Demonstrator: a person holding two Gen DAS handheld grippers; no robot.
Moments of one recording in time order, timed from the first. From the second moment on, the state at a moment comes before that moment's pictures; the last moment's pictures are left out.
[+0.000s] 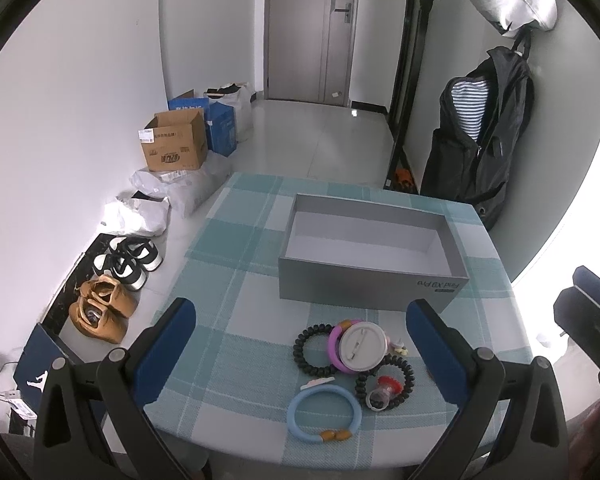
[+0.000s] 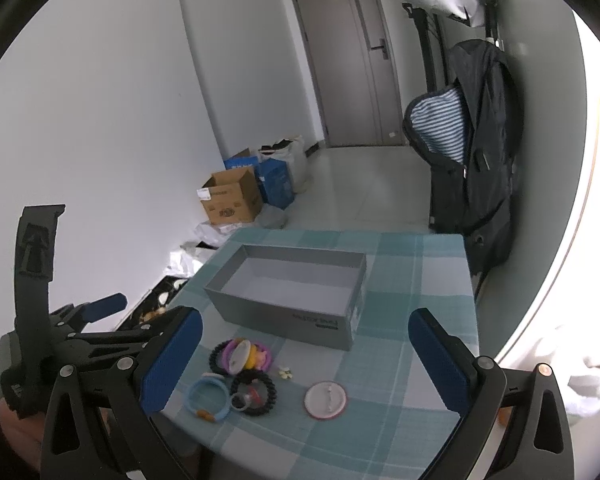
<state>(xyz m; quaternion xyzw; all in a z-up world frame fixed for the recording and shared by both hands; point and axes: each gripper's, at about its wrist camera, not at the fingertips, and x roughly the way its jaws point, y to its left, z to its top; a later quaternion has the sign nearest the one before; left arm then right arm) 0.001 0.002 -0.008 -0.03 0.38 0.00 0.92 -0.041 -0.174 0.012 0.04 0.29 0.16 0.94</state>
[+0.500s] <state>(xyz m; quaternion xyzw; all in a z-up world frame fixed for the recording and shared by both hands) 0.003 0.003 -0.008 -0.04 0.39 -0.01 0.92 -0.042 -0.172 0.011 0.04 0.29 0.16 0.94</state>
